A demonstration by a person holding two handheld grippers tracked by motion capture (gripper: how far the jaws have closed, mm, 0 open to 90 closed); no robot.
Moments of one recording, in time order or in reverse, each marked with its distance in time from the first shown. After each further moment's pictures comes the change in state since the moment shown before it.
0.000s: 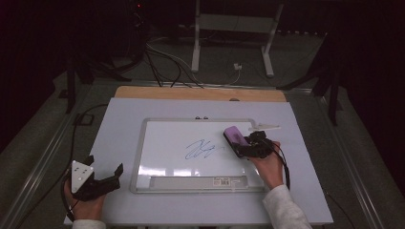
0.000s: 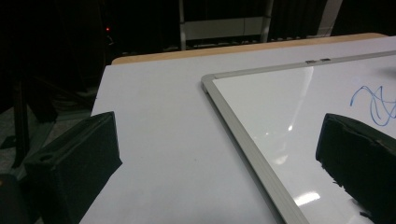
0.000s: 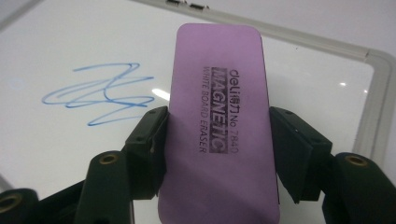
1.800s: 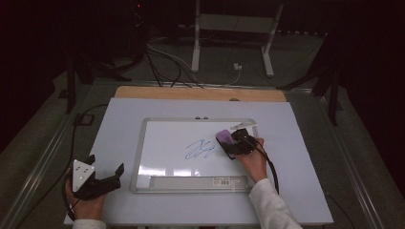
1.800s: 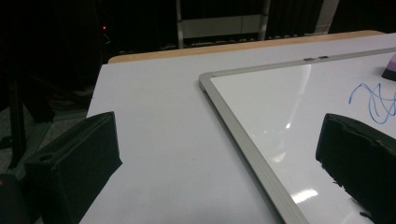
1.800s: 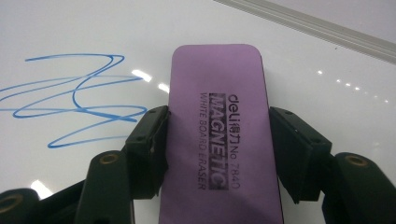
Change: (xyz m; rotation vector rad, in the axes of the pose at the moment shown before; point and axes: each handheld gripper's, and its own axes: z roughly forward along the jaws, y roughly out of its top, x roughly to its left) left arm 0.000 0.000 0.003 0.007 -0.011 0.004; right arm 0.022 0.011 0.049 0.083 -0.085 -0.059
